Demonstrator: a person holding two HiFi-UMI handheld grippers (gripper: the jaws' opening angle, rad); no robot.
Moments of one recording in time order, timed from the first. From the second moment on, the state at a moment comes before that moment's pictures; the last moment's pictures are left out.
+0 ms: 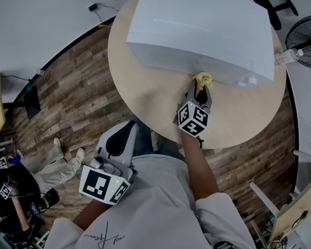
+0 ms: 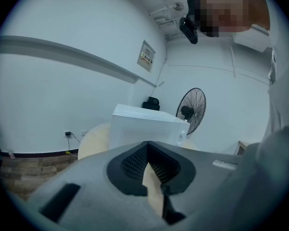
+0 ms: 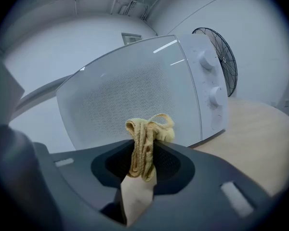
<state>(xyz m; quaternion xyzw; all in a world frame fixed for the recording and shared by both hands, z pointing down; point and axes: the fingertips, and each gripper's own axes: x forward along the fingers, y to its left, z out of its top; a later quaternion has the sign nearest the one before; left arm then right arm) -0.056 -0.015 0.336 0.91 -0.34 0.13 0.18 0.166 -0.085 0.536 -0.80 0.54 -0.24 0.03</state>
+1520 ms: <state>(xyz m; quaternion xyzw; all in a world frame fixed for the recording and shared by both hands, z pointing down) -0.110 -0.054 0.346 0.88 -0.40 0.13 0.20 0.040 -0.154 0.556 -0.72 0.64 -0.27 0.00</state>
